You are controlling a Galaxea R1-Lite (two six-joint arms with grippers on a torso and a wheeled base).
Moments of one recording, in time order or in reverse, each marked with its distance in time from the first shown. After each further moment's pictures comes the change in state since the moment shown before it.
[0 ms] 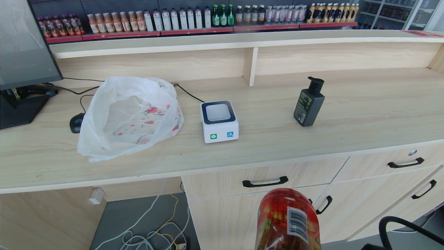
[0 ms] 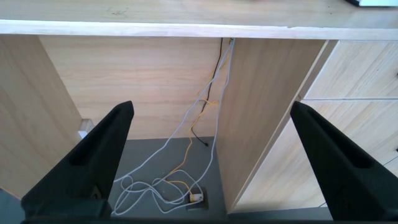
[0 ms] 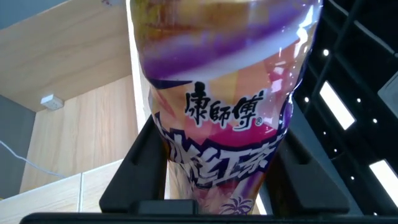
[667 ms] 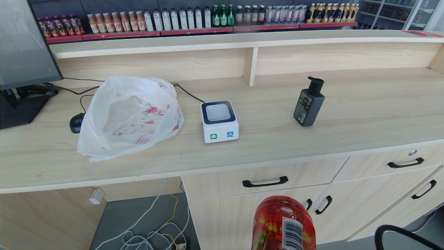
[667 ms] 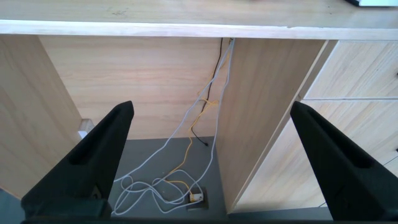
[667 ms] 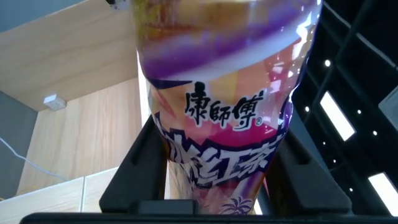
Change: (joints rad) left arm 0.000 0.000 0.000 0.000 0.000 0.000; right arm 0.045 0.018 0.003 0.001 -0.017 -0.043
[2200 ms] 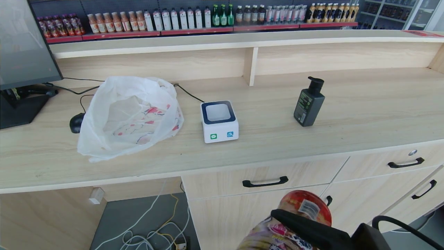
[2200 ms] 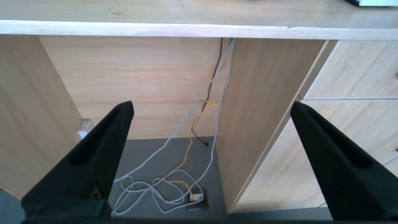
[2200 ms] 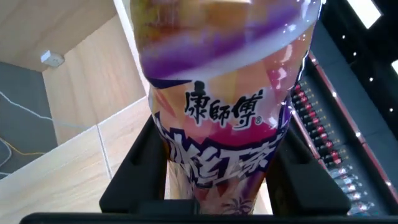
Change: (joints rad) left arm 0.000 0.000 0.000 0.000 0.000 0.000; right arm 0.020 -0.006 0.013 0.000 -0.395 0.203
